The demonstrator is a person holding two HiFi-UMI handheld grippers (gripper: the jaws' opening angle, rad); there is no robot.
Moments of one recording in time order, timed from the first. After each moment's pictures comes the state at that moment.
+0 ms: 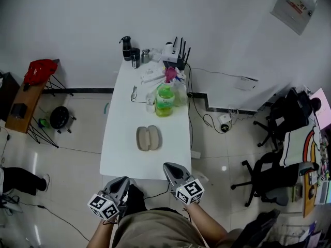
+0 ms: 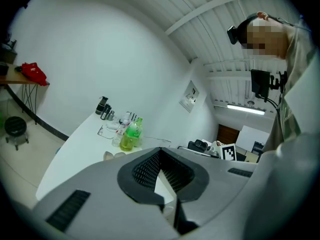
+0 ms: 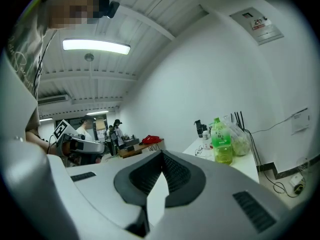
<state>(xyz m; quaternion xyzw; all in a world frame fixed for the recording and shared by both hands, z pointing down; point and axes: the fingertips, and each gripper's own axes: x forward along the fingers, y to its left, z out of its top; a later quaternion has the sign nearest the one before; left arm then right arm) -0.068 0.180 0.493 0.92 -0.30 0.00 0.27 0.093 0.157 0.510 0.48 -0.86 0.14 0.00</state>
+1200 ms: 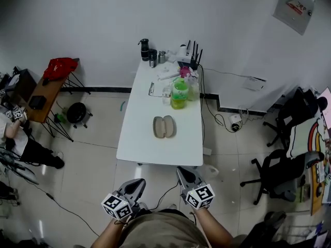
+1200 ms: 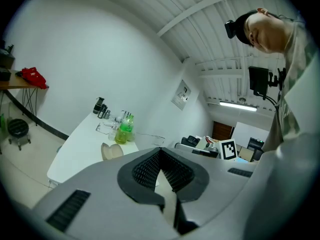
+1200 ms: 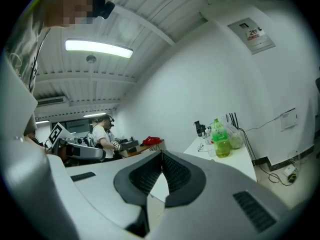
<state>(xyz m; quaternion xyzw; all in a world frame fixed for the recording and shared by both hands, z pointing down) -0.095 0.303 0.471 0.92 -0.29 0.00 0.25 0.055 0.277 0.482 0.51 -0.85 0.15 -0.01</state>
